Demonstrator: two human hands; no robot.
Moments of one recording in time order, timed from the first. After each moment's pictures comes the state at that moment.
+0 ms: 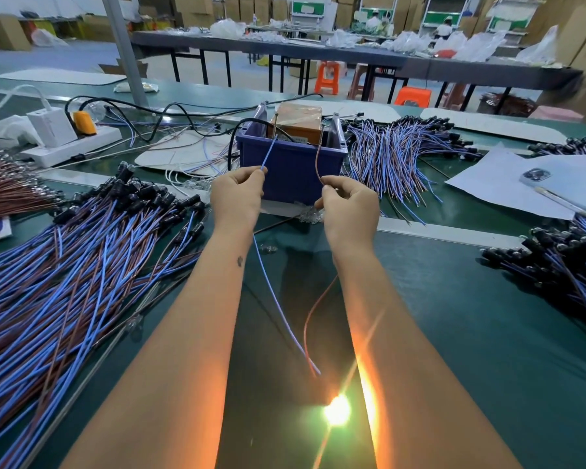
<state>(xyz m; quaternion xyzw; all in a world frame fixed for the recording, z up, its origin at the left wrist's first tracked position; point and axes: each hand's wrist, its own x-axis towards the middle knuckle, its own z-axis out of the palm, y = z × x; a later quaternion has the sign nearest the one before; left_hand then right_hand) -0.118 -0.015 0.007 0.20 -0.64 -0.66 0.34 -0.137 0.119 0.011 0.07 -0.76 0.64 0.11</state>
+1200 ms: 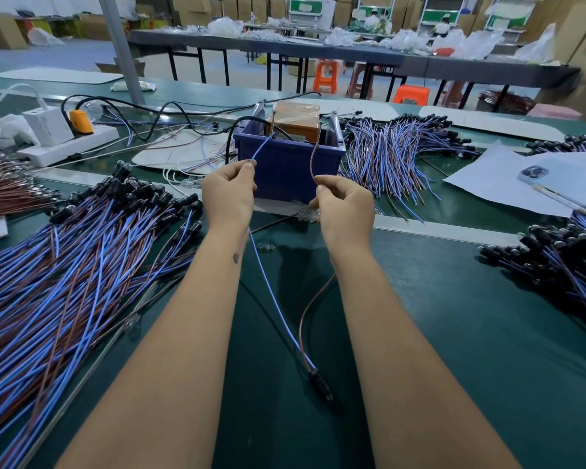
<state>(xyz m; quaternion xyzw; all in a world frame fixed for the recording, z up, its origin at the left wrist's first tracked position) -0.123 -0.022 0.005 0.21 -0.61 -0.66 0.38 -0.139 0.119 0.006 0.09 -0.74 0.65 0.11</state>
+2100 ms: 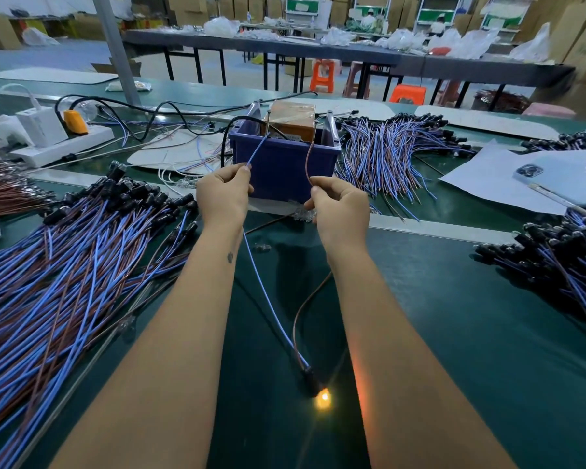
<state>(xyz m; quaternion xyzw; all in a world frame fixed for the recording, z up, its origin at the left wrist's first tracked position) -0.127 -0.026 -0.002 0.22 -0.63 -0.65 0.37 -0.142 0.122 0.002 0.10 -0.73 0.68 0.08</state>
